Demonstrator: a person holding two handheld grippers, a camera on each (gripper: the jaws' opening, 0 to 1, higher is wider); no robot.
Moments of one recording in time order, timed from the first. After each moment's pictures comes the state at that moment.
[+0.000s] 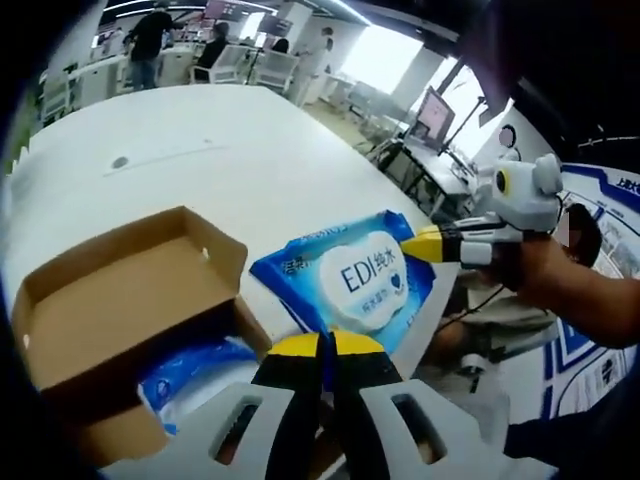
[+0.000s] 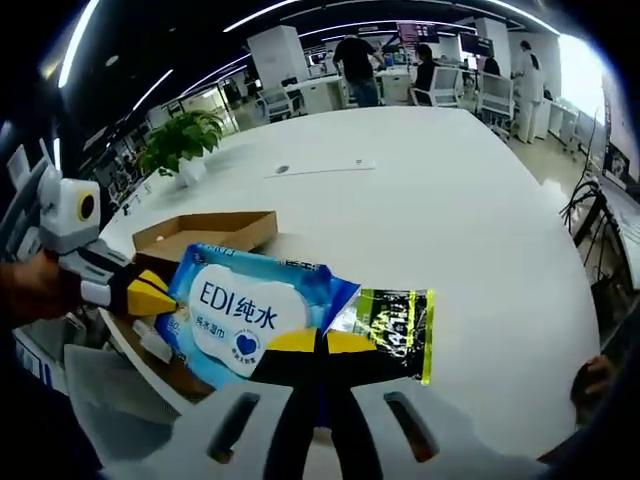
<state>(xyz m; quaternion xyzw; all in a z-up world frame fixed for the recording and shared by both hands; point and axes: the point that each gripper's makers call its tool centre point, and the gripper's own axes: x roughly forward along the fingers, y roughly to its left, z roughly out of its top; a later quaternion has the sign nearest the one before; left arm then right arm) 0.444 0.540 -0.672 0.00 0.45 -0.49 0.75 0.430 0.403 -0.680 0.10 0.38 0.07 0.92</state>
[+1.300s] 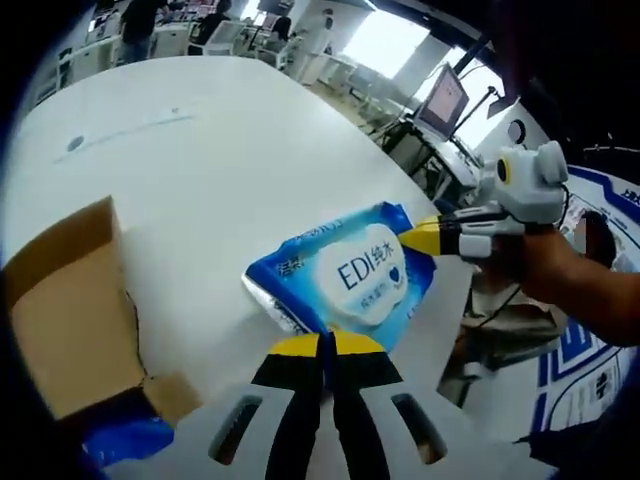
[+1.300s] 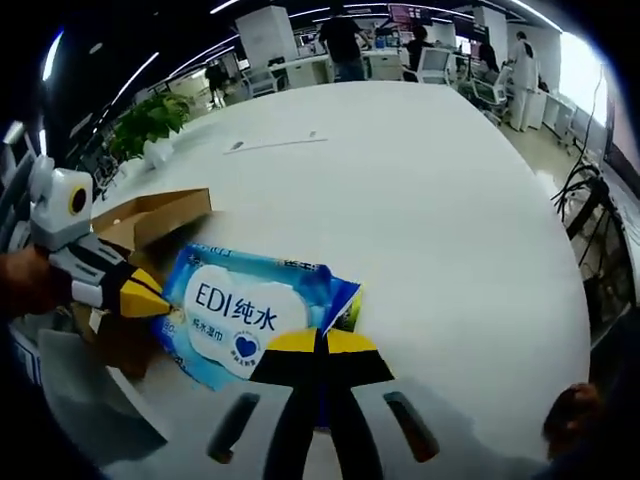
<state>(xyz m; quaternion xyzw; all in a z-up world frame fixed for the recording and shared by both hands) 0.460 0.460 -0.737 0.00 0.48 -0.49 0.72 0.452 0.324 -0.741 0.08 0.43 0.06 0.90</state>
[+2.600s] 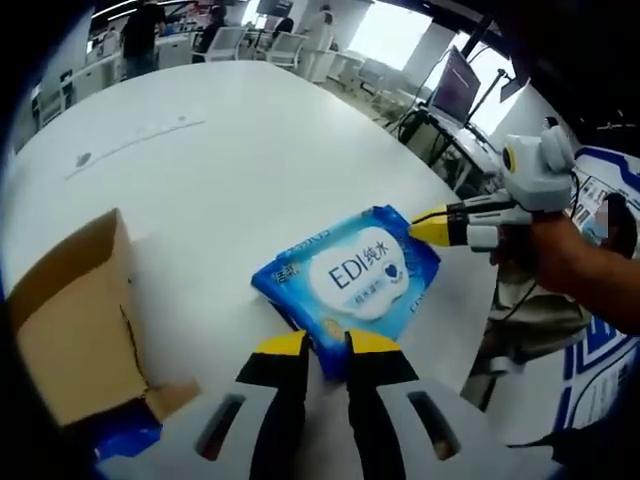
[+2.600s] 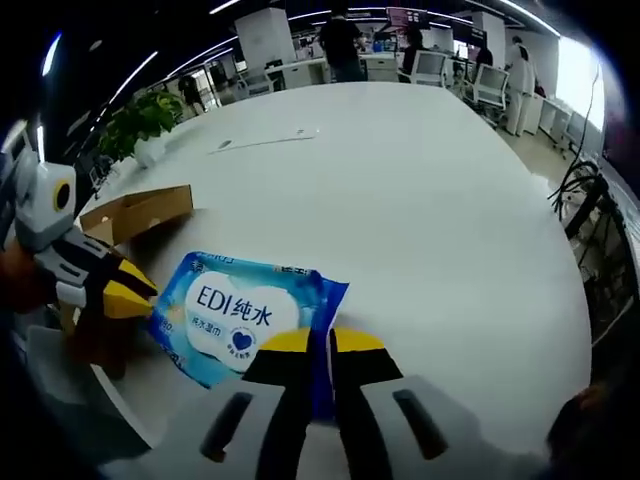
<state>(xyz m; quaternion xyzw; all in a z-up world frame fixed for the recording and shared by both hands) 0.466 0.464 -0.741 0.05 0.47 -0.47 0.75 0.452 0.305 -0.750 0.07 0.41 0.04 0.91</state>
